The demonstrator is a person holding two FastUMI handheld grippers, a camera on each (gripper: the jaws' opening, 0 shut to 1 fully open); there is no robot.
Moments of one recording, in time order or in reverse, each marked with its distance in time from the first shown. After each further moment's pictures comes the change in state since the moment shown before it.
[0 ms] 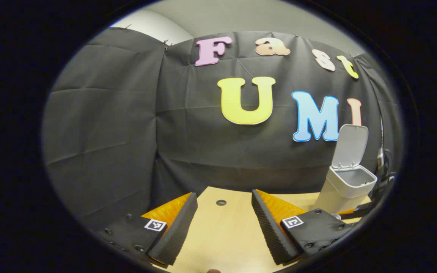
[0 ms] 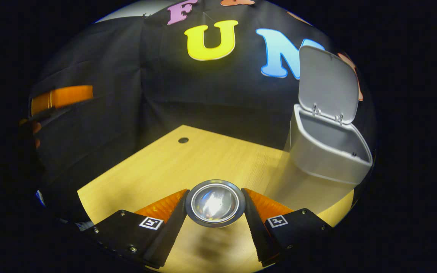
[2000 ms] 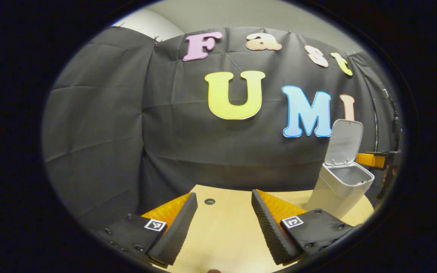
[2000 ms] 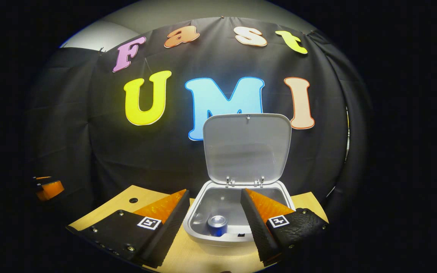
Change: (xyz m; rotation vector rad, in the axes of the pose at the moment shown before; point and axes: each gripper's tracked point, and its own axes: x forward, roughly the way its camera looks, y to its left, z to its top) left arm 0.031 -0.029 -0.011 0.007 0.031 -0.073; right arm -0.066 -0.159 0.127 0.137 -0.322 -0.350
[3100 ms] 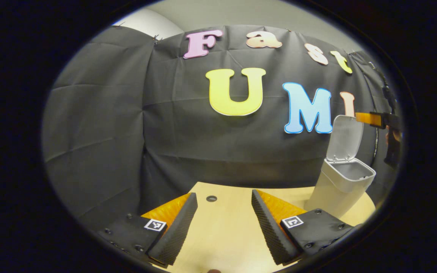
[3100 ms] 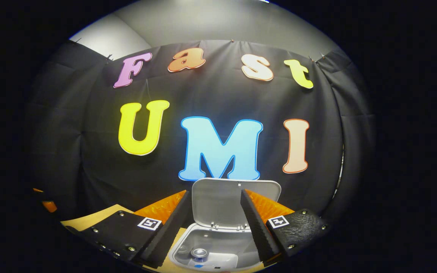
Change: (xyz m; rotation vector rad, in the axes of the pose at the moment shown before) left arm 0.001 0.009 -0.014 0.004 0.019 -0.001; right arm 0.018 -0.027 0.109 -0.104 -0.243 -0.076
